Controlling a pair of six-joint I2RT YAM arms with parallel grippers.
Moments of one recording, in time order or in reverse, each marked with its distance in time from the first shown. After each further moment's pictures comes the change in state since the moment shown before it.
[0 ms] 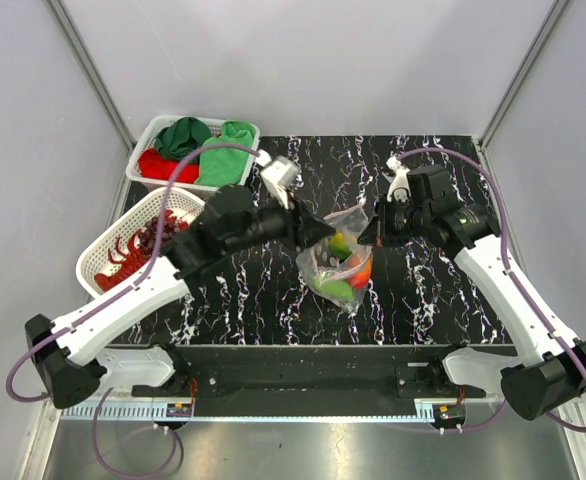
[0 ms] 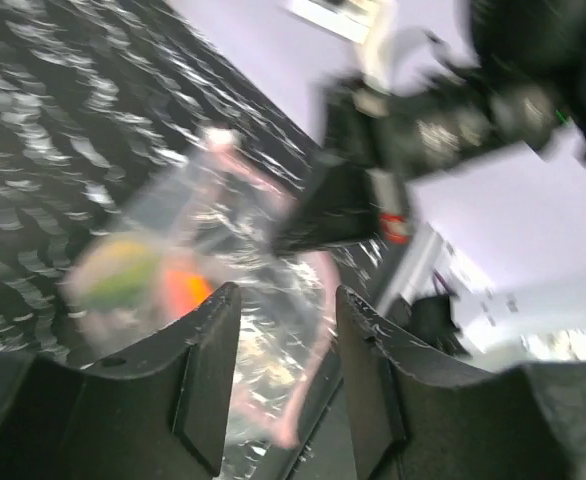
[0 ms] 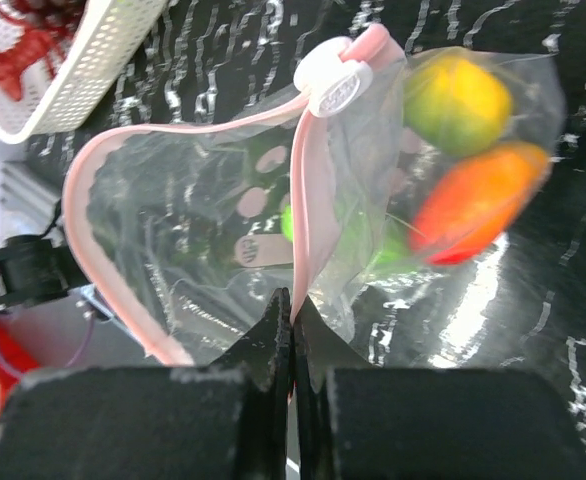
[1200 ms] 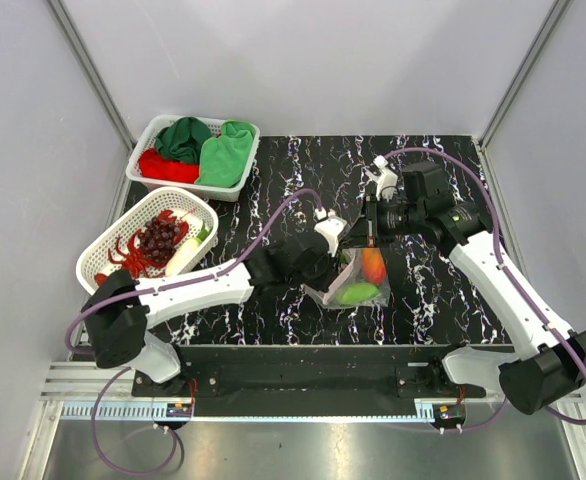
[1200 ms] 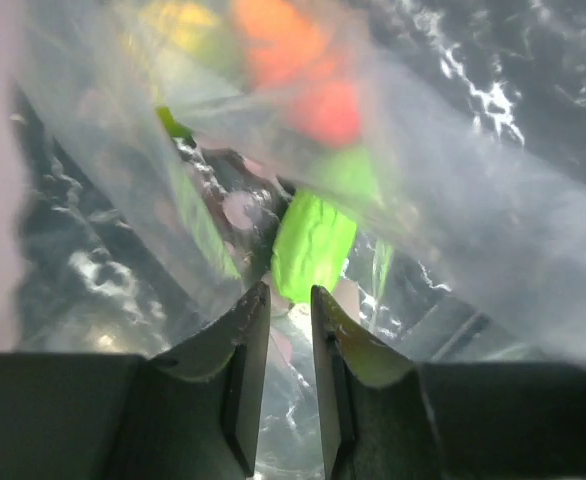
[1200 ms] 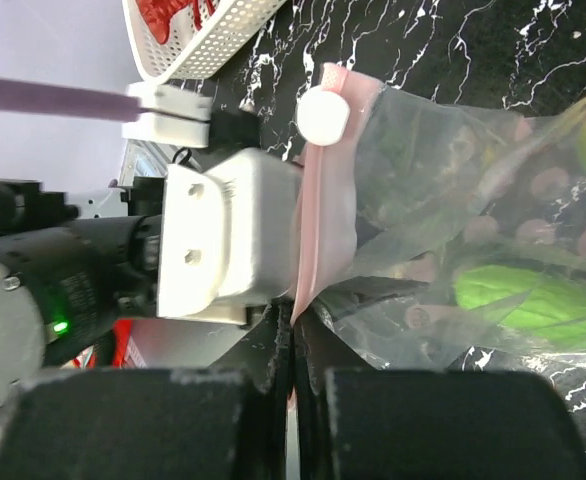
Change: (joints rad) left arm -0.253 0.343 -0.092 -0.100 -0.358 0.054; right arm 0.014 0.035 -0.012 0.110 -0.312 0.058
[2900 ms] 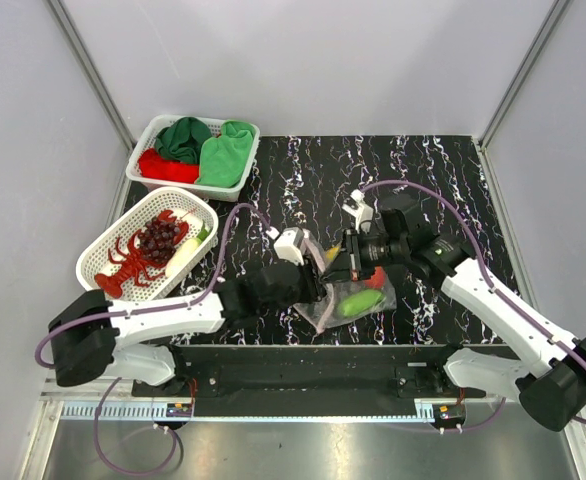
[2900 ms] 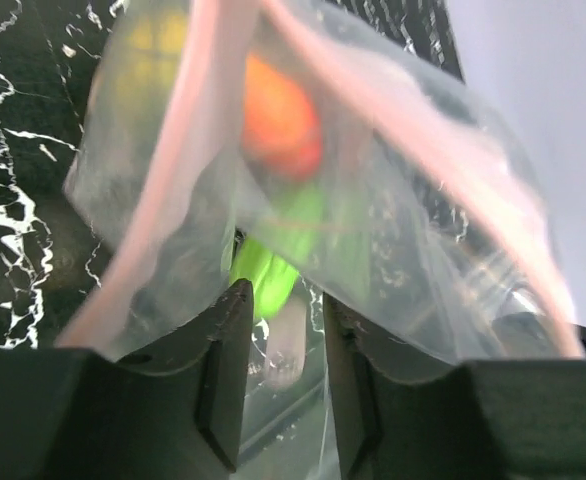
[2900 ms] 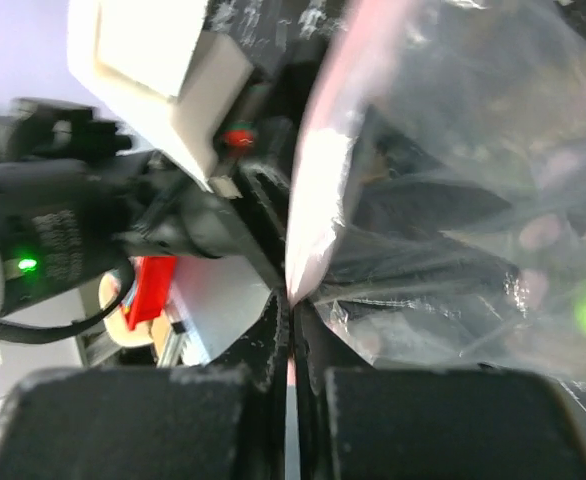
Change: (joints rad) left arm -0.065 -0.199 -0.358 0.374 -0.171 -0.510; right arm 0.196 -0.113 -0.240 0.171 -0.014 0.181
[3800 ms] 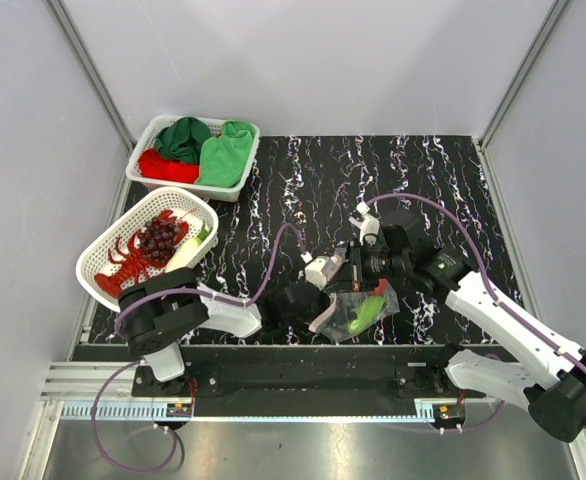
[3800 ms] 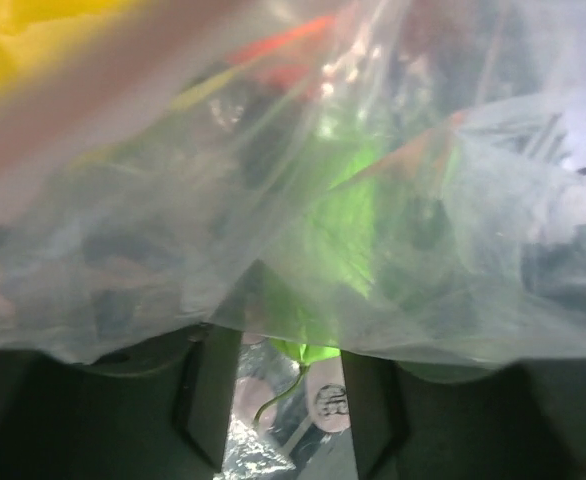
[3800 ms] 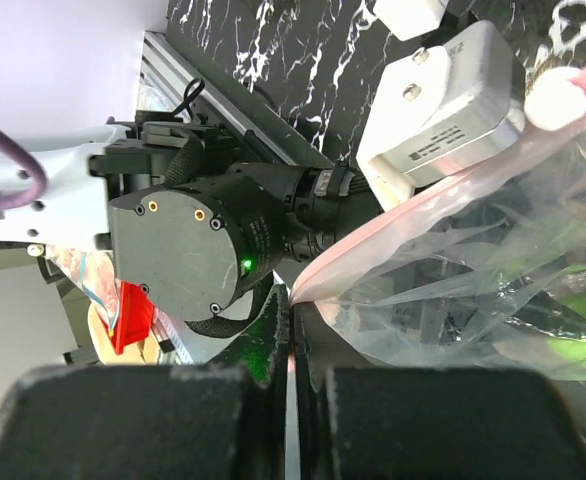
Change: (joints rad) left arm -0.020 0.377 -0.096 0.445 0.255 0.043; right arm 0.050 -0.061 -0.080 0.019 0.117 0.062
